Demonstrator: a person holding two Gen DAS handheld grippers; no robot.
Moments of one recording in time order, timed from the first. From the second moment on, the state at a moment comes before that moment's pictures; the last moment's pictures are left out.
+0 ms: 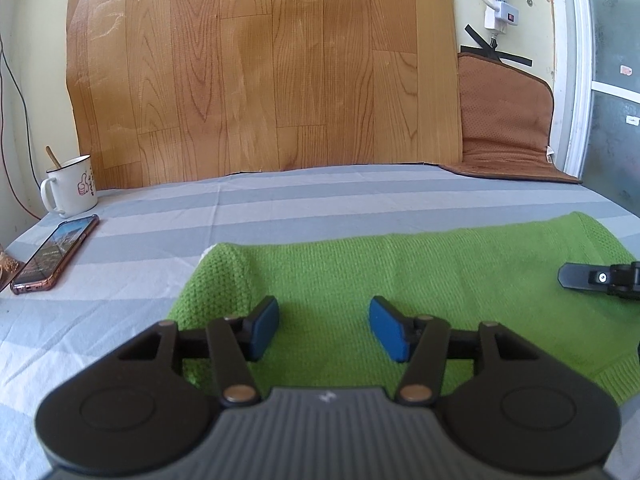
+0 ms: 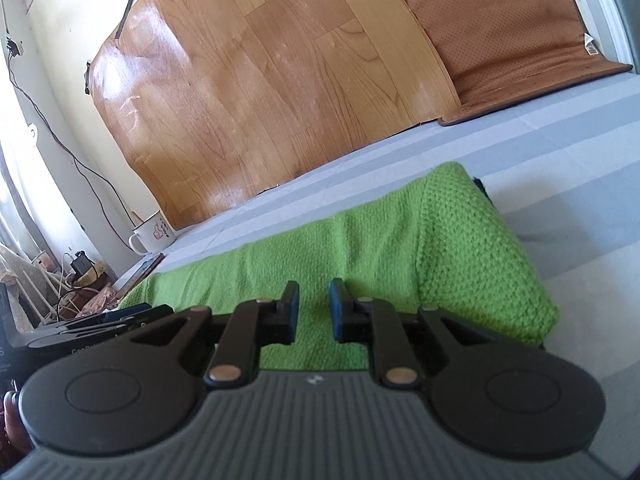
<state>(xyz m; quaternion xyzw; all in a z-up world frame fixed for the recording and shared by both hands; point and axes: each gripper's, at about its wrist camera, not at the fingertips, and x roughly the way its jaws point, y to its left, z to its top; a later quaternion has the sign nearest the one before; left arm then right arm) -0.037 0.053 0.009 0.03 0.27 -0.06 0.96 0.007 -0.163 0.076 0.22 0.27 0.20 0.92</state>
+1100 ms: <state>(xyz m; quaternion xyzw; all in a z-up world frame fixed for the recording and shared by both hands) -0.040 0.050 0.010 0.03 0.27 -0.05 0.96 0.005 -0.165 0.077 0.22 0.27 0.20 0.92</state>
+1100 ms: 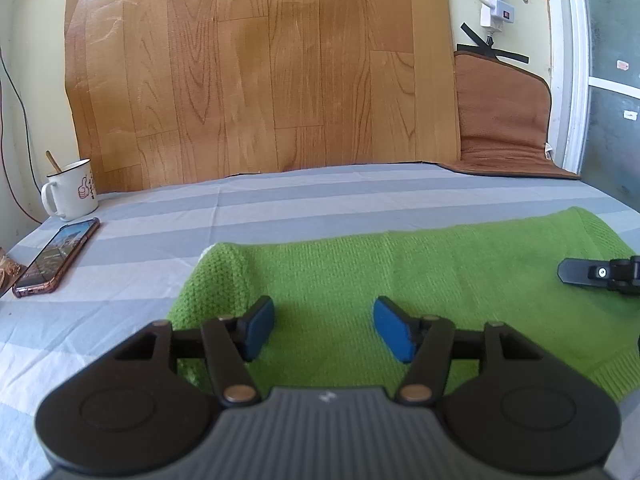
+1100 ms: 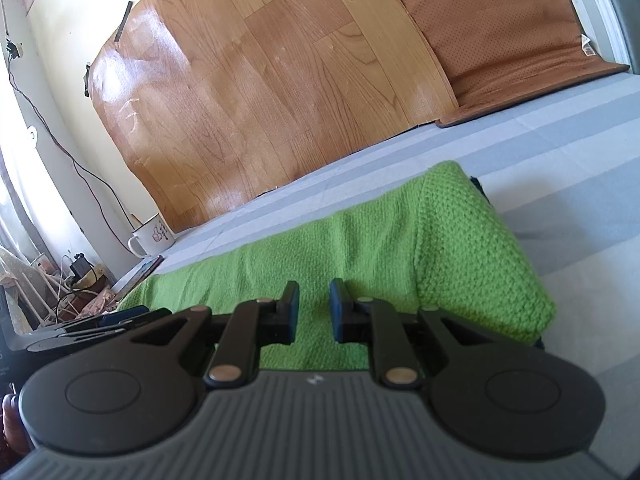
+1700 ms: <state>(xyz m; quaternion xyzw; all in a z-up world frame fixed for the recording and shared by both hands) -0.041 0.050 0.011 0.03 0.27 -0.06 0.96 0.005 -0.165 0.076 0.22 0.27 0.20 0.92</state>
